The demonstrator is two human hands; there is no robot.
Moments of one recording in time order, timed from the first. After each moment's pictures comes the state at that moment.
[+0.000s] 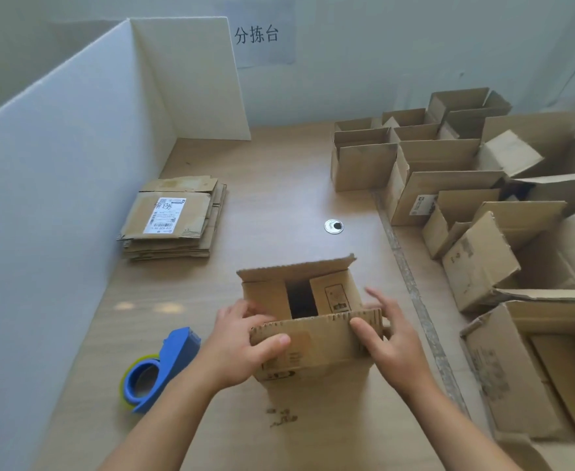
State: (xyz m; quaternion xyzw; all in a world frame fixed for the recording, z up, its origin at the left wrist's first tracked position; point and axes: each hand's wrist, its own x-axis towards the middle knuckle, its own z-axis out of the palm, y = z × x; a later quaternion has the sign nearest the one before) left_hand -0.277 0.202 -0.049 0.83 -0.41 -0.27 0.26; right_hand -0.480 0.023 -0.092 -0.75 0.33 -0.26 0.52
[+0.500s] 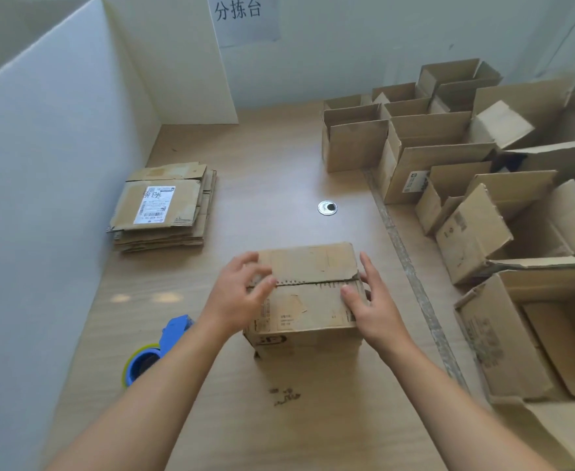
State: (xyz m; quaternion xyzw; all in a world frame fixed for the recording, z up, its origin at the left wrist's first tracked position) left_hand -0.243 0.169 -0.072 0.82 -0.40 -0.20 0.37; right_hand -0.452 0.023 -0.111 -0.69 0.41 -0.21 0.56
